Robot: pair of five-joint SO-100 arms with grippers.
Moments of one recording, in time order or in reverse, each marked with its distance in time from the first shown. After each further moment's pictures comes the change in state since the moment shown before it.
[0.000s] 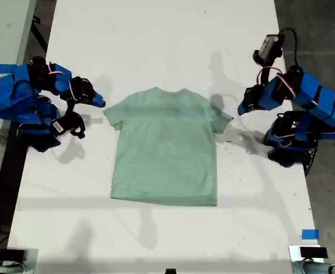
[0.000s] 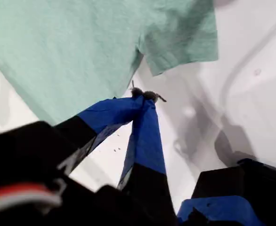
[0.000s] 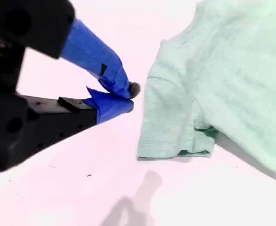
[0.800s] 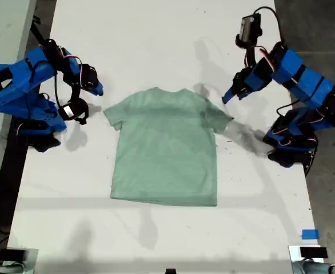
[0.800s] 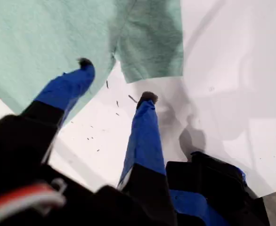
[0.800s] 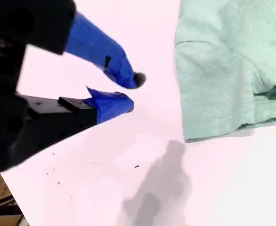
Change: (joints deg) arm 0 -13.2 -19.1 -12.9 7.5 17.8; arm 1 8.9 -23.6 -21.2 6.4 -19.3
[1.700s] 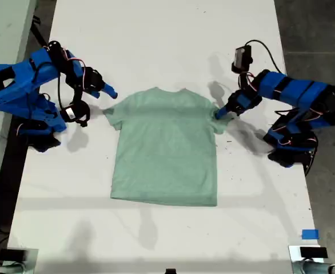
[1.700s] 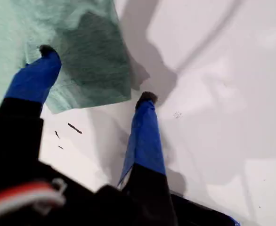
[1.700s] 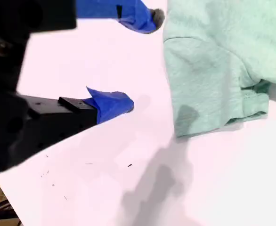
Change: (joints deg) arm 0 2.5 -2.6 0.0 -0.8 -0.7; arm 1 7.1 -4.3 38.9 -36.4 -3.5
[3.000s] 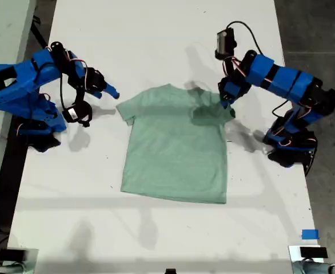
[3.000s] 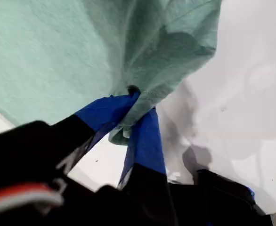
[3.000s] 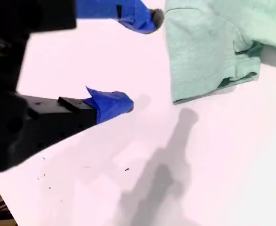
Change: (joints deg) arm 0 0.4 -1.1 0.0 -1.7 -0.6; arm 1 -12.0 -12.2 -40.7 27.7 6.0
